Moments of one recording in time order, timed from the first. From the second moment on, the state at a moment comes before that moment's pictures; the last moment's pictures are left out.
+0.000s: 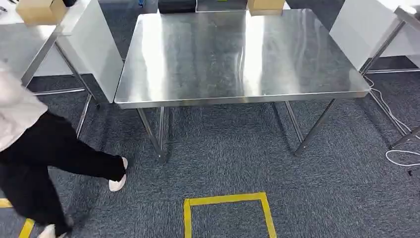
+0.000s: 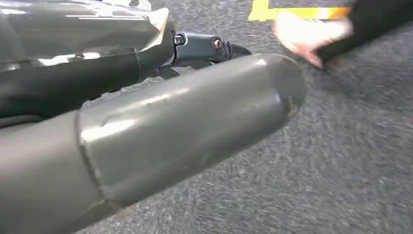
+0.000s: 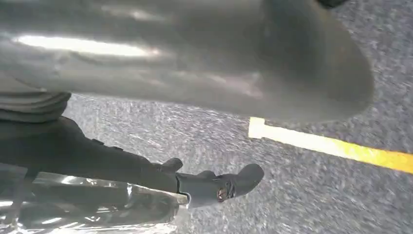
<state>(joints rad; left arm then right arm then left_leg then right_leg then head) -0.08 -0.05 1.01 -0.21 -0.73 0.39 -0.44 -0.07 0.10 -1.02 -0.20 1.42 -0.31 -0.10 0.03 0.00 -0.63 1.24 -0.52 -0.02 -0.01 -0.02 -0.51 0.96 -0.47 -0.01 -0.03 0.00</state>
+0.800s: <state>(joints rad) -0.08 -0.04 1.01 -0.21 -0.75 0.39 -0.45 -0.07 0.10 -1.02 -0.20 1.41 -0.31 -0.09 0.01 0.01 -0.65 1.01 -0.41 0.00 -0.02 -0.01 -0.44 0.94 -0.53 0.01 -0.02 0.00</state>
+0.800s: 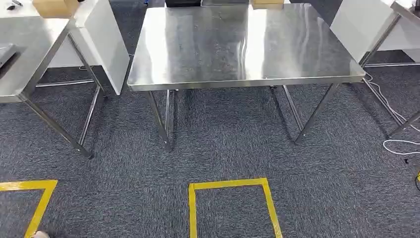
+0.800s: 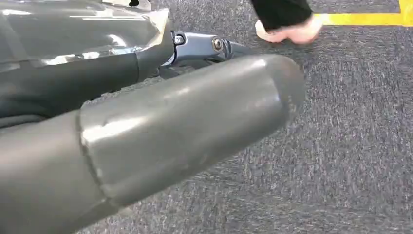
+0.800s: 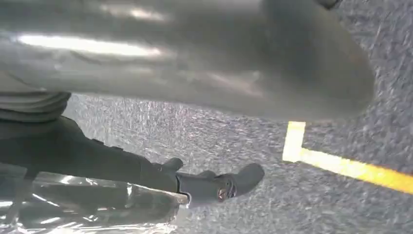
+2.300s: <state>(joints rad) -0.08 -0.04 1.01 -0.21 -0.75 0.39 -0.45 -0.07 0.10 -1.01 -0.20 1.42 -0.31 -0.09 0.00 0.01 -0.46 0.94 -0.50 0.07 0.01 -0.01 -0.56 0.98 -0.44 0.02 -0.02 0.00</state>
